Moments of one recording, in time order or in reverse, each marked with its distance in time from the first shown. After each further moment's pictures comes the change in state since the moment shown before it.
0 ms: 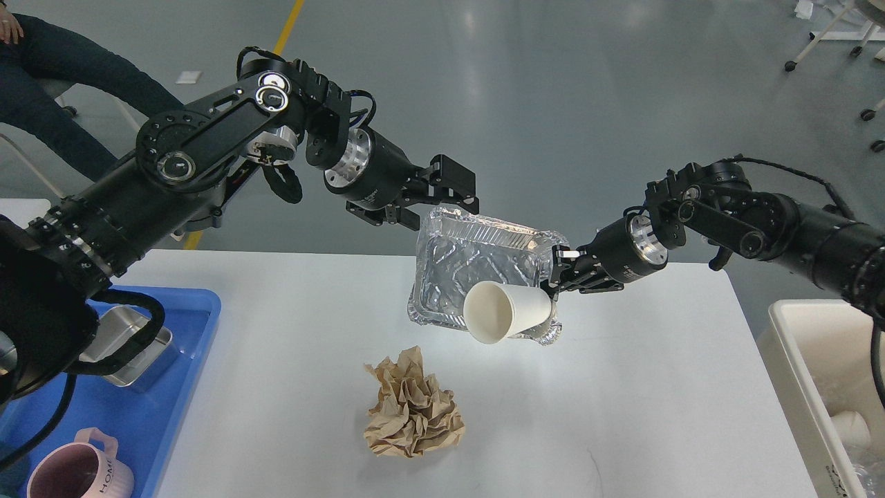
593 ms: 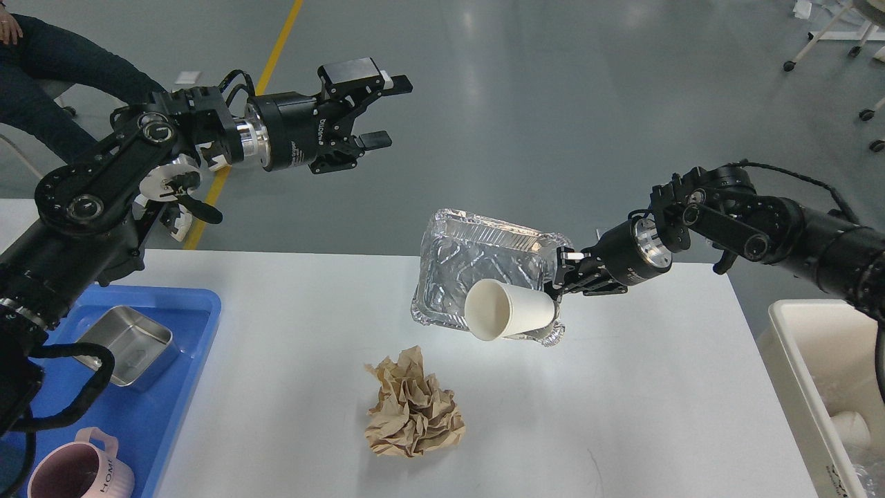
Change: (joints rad) left arm 0.257 0.144 -0.298 -0.014 0.107 0.230 -0.568; right arm -0.012 -0.013 0.000 0.000 0.013 -0.006 0.001
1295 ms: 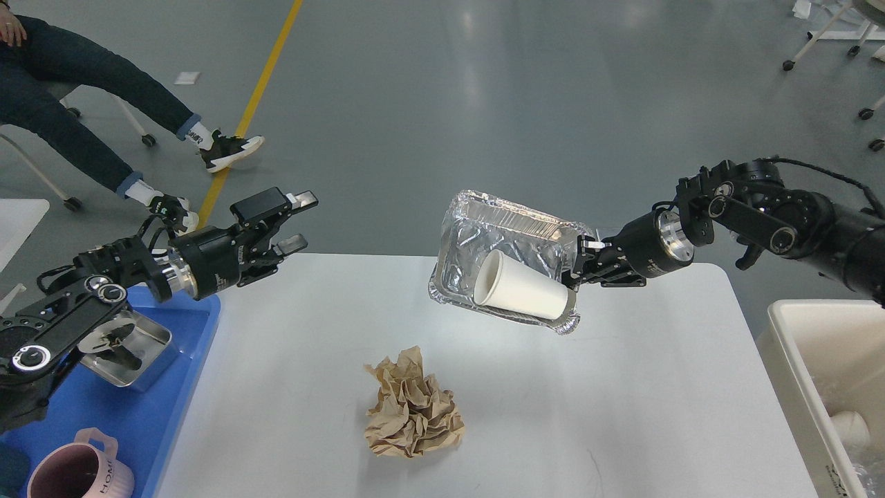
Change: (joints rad) left arm 0.413 0.262 0.110 -0.165 0.053 0.190 -0.240; right arm 0.002 -0.054 0.001 0.000 0.029 -0.005 -0.002
